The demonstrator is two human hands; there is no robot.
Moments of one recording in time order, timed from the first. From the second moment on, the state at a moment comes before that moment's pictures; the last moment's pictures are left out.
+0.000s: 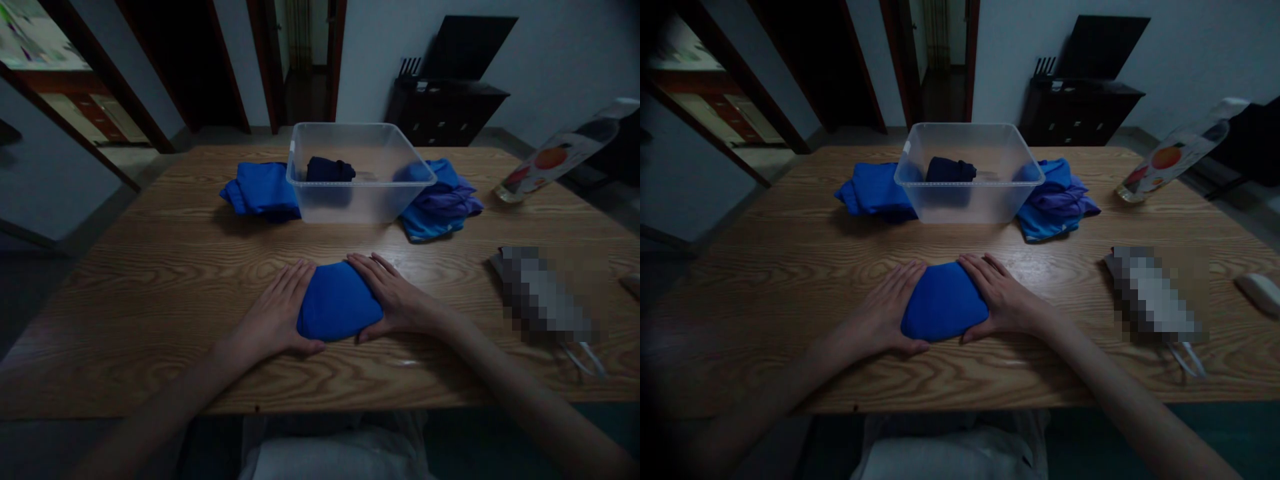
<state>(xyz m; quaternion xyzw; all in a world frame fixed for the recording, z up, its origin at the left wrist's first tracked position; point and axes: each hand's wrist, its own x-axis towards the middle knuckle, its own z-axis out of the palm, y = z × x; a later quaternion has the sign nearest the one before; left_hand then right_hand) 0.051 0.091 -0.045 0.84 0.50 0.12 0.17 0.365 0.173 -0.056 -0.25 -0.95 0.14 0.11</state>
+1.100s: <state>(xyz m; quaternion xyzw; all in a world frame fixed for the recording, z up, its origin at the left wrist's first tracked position) 0.050 0.133 -0.028 0.88 0.44 0.09 0.18 0.356 0.167 -0.051 -0.26 -0.94 0.17 0.15</state>
